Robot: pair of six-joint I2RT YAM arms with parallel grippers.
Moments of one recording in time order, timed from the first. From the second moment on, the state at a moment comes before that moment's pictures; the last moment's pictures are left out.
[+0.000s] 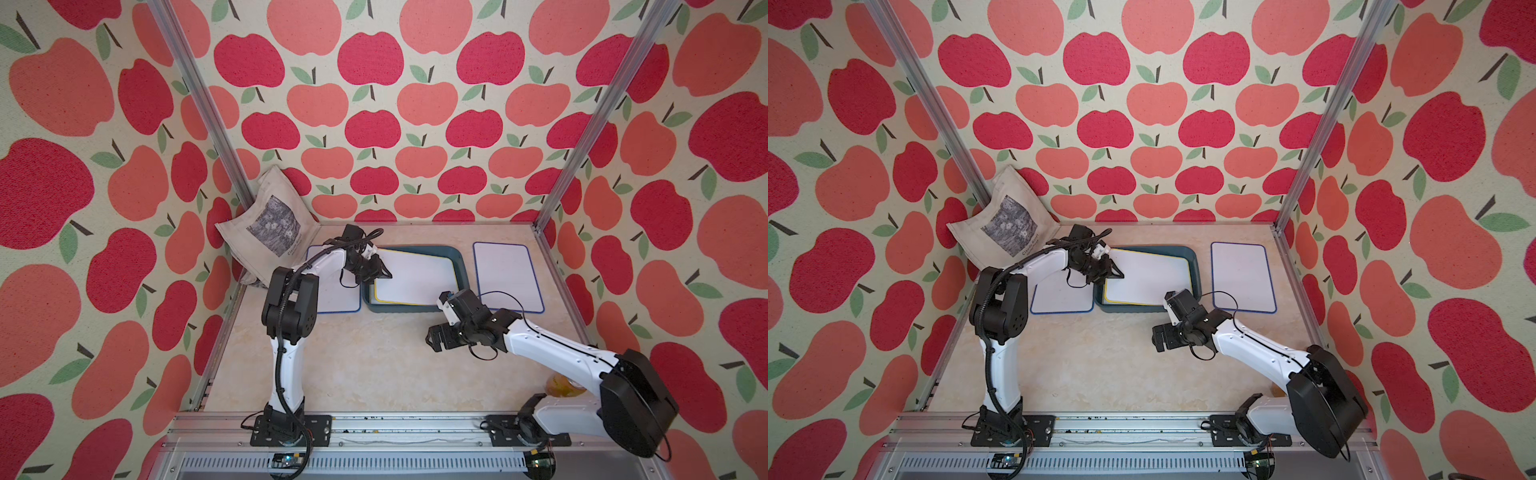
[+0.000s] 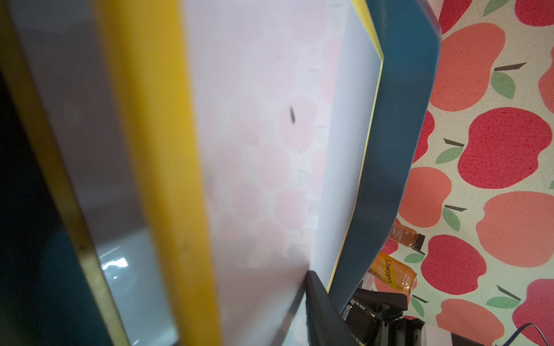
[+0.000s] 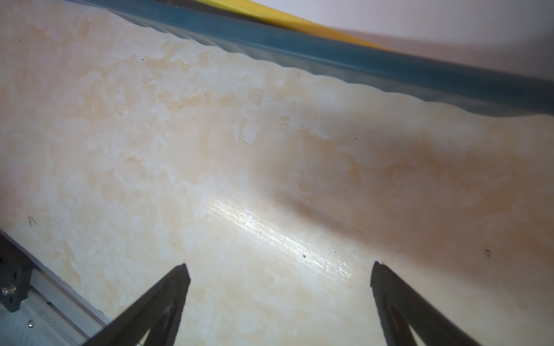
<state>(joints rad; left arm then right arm) -0.31 2.12 1.62 -0.66 0.69 -0.51 0.77 1.31 0.75 -0.52 -0.13 0.38</state>
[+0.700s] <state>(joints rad) -0.33 2.09 1.60 -0.75 0.50 -0.48 0.77 1.31 0.75 -0.49 -0.15 0.41</state>
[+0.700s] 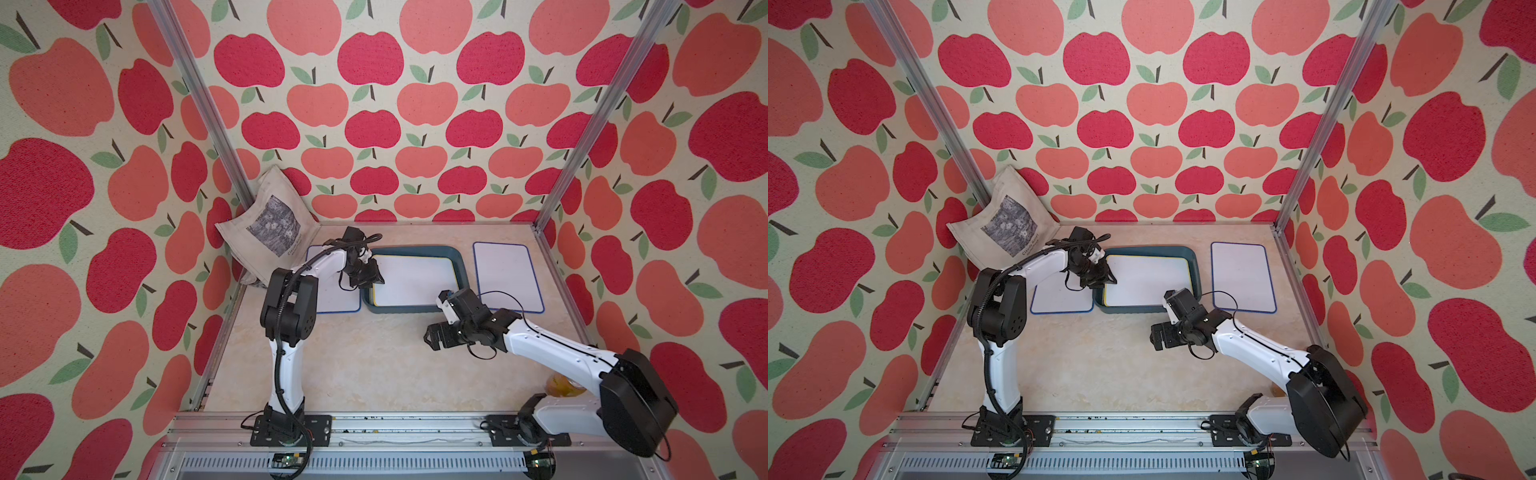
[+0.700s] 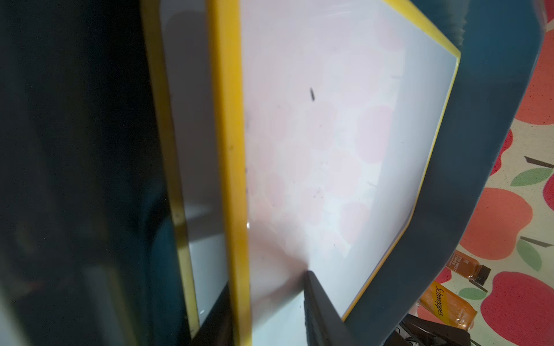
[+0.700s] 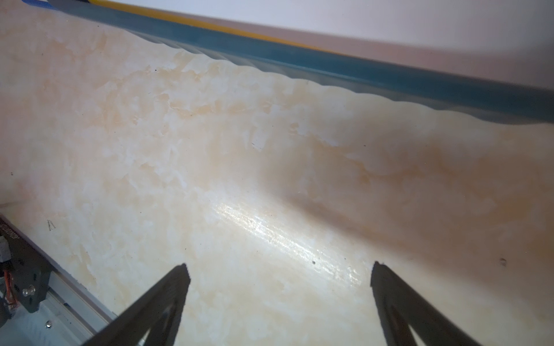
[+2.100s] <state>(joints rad) -0.43 1.79 1.50 -0.96 -0.09 -0.54 0.77 1.45 0.80 -0.46 -0.16 0.45</state>
